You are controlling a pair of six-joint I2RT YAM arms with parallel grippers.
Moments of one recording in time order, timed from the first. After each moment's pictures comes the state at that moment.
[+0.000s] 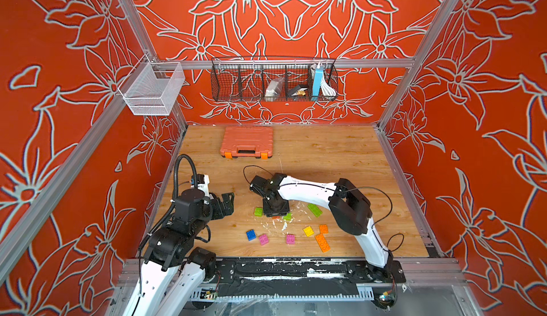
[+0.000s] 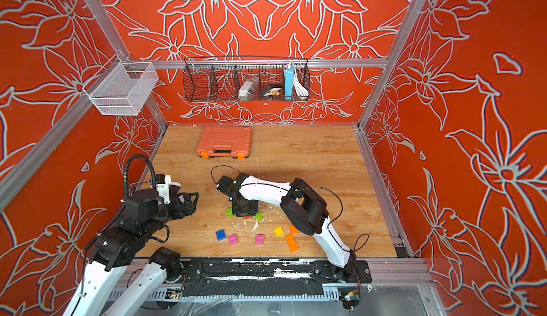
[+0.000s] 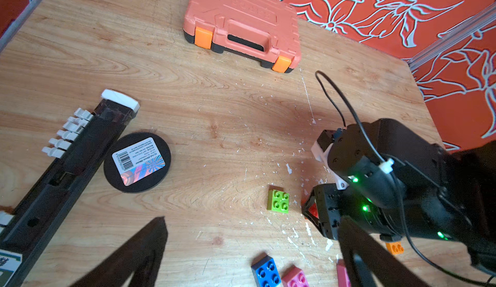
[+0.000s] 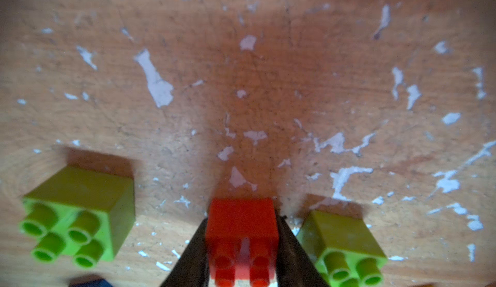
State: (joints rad) left arm -0.25 0.48 0.78 -0.92 -0.04 -0.47; right arm 1.08 2.17 1.68 -1.05 -0.01 0.94
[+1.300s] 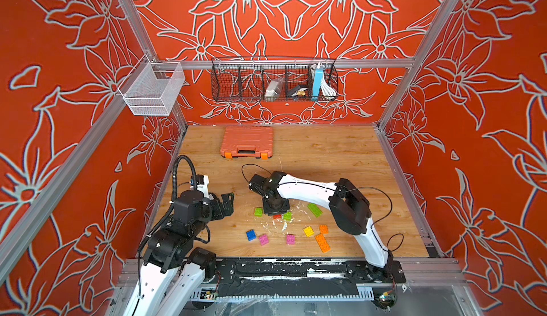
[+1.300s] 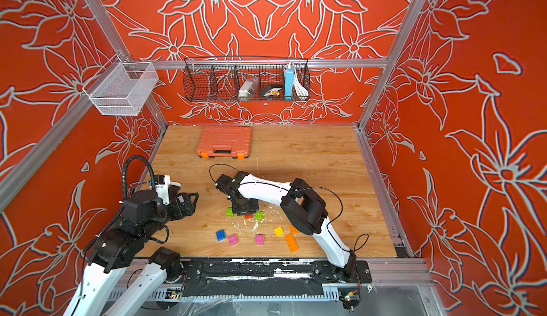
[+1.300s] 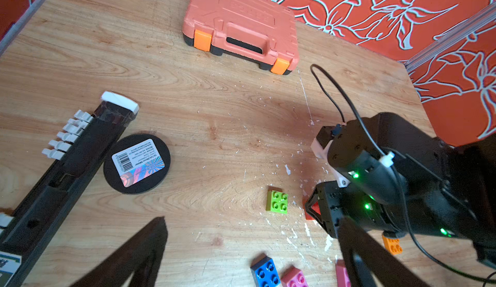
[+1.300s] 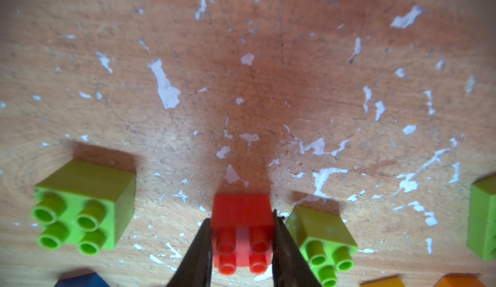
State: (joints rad) left arm -0.25 0.47 0.78 -0.92 -0.04 -0.46; right arm 1.08 2.17 1.72 -1.11 0.03 0.86
